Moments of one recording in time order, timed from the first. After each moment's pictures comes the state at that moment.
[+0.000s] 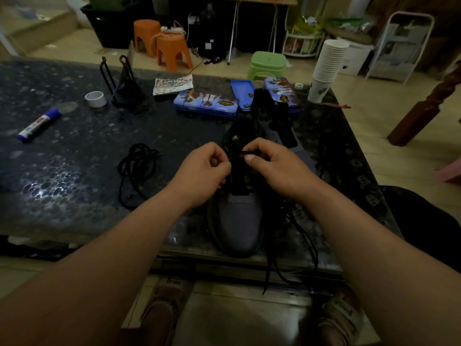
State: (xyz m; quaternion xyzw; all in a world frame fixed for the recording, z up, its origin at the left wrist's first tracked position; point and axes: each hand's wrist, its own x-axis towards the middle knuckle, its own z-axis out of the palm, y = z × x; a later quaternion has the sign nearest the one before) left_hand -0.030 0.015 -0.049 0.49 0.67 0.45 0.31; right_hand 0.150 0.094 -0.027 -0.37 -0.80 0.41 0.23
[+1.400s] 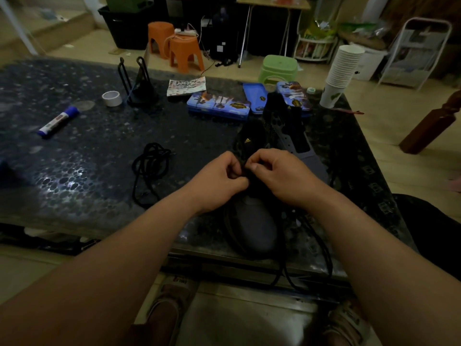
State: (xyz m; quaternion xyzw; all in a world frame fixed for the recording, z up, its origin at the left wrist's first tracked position) left_hand -0.033 0.006 -0.054 0.54 0.67 0.38 0.35; right_hand 0.138 0.088 -0.027 -0.37 -0.86 0.31 0.17
